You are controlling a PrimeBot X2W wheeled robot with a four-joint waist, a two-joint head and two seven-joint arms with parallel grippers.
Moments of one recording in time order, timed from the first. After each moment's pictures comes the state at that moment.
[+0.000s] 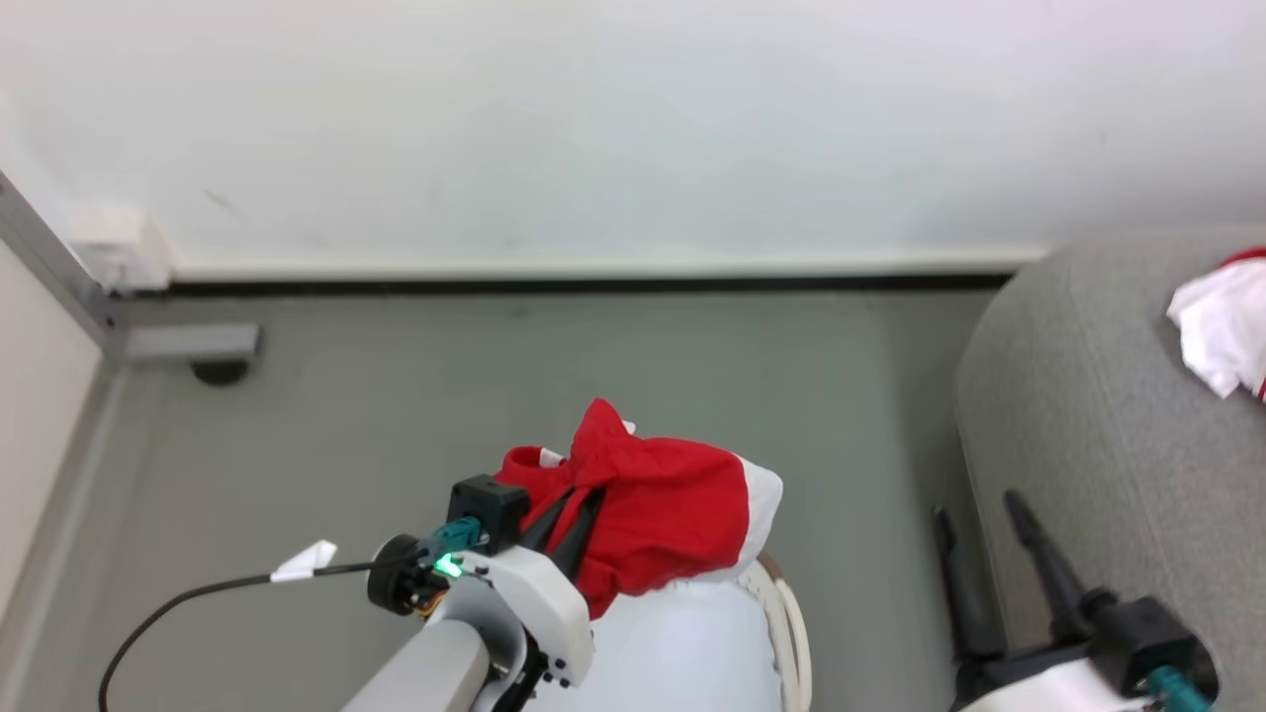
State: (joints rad) left arm -0.56 0.11 -0.65 0.74 -0.47 -0.07 -0.22; right arm -0.14 -0.05 0.14 0.25 0.26 0.13 -0.26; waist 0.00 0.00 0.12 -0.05
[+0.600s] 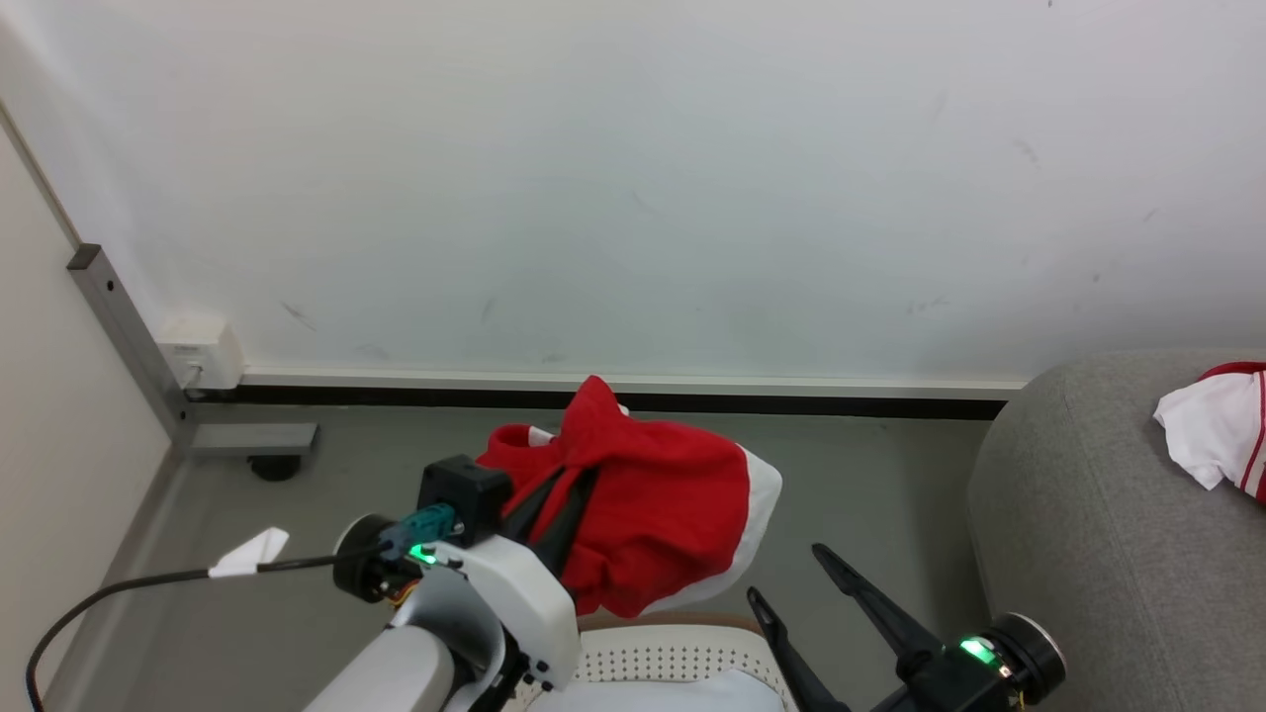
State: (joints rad) left arm -0.43 0.27 -0.63 0.23 -0.50 0.05 0.02; right arm -0.13 -0.09 0.46 0.23 0.16 0.13 -0.26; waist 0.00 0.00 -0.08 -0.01
